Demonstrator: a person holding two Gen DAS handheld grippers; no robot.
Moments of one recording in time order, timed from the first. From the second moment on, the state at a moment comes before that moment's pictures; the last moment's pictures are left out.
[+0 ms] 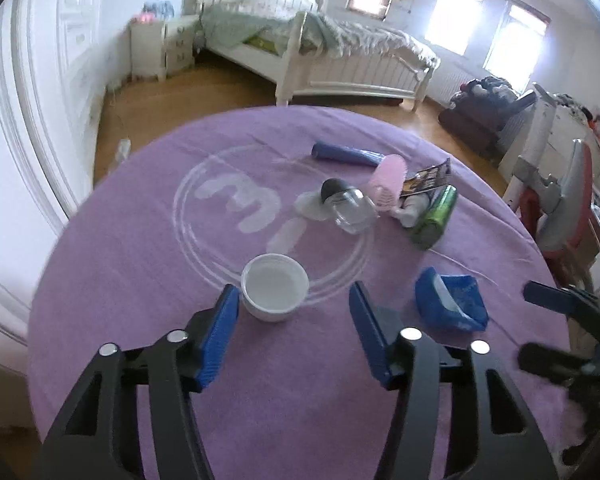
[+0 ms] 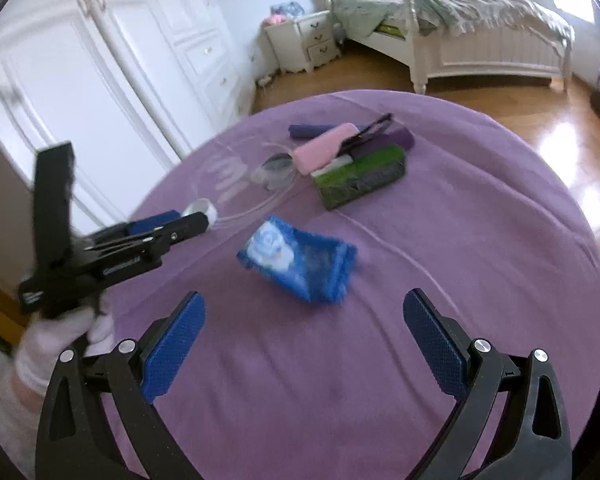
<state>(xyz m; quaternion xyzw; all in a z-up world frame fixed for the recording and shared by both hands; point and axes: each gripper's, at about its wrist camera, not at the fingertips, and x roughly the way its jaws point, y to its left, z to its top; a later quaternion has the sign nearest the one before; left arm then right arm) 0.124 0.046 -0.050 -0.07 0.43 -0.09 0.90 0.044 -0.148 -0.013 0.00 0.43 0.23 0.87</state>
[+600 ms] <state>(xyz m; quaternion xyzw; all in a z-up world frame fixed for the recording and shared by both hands) 0.127 0.061 -0.049 -0.09 0.42 -0.14 0.89 0.093 -0.115 -0.039 -0.04 0.45 0.26 0.85</state>
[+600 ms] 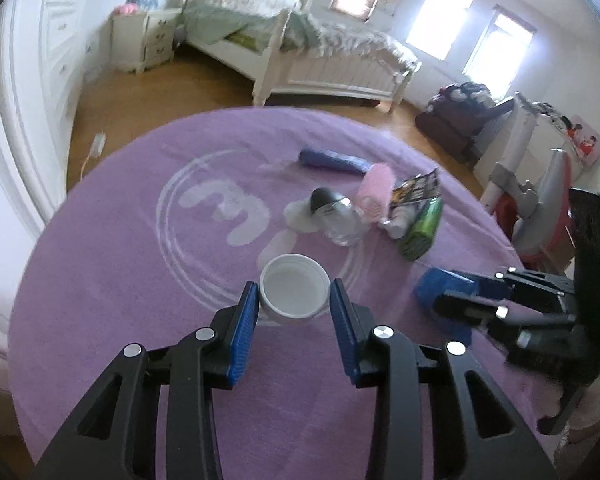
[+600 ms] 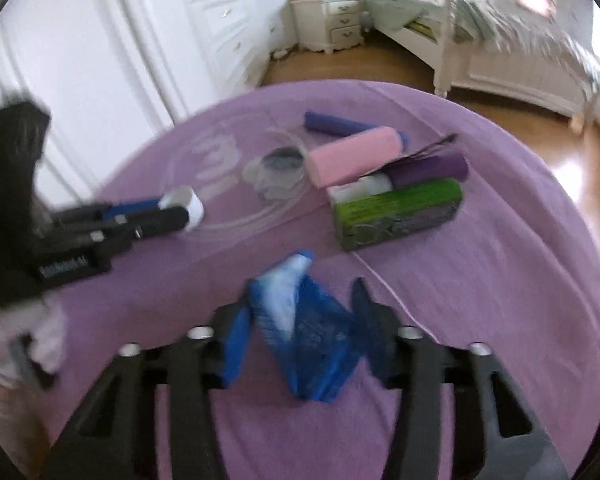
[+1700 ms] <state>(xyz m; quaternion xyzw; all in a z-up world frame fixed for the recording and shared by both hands) 0.007 -0.262 0.040 0.01 0.33 -0.44 0.84 -0.129 -0.476 0.065 0.30 0.23 0.10 0.92</state>
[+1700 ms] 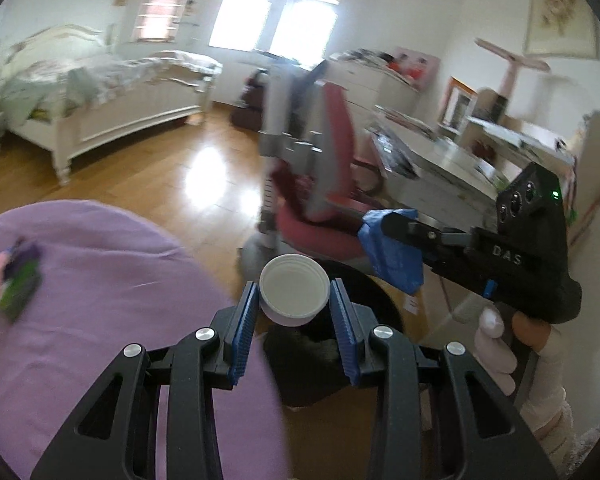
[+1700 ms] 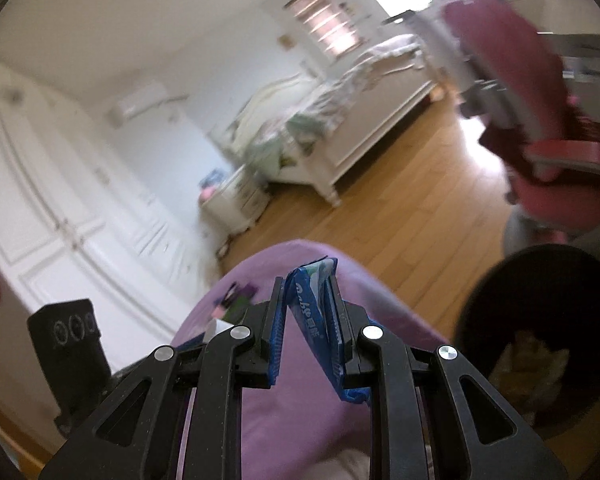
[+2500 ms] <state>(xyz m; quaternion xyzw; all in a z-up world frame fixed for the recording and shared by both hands) 0.005 -0.417 -0.029 0.05 0.39 -0.51 0.77 -0.166 -0.615 -0.020 0.39 0.22 -0.02 0.89</state>
